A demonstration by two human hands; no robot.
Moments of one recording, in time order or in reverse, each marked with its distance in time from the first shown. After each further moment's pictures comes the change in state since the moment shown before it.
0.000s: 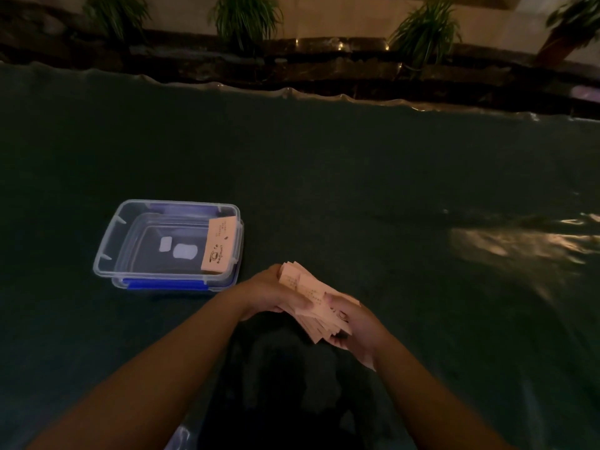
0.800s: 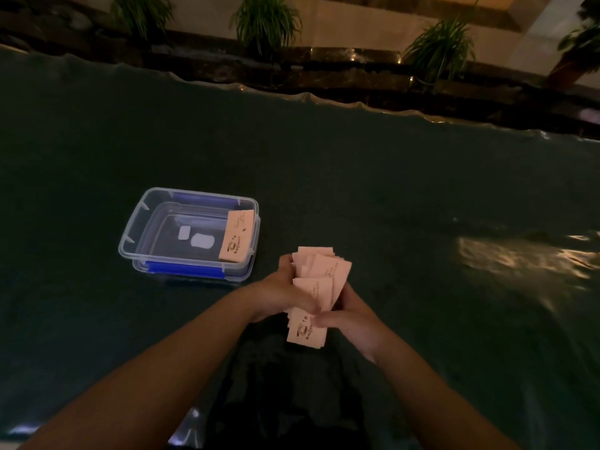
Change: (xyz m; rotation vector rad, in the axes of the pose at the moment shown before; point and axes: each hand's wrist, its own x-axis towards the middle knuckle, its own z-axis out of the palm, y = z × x) left_hand -0.023 -0.022 0.005 -0.058 0.034 0.175; right_hand -0.019 -0.002 0.029 -0.388 -0.200 -0.340
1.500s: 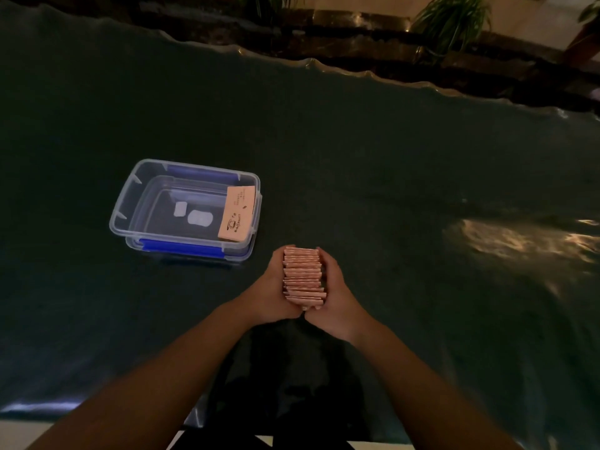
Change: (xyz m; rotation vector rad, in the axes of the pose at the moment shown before) left_hand 0.022 -0.078 -0.007 0.302 0.136 0.295; right_hand 0.015 0.016 0.034 -0.355 0.059 -0.137
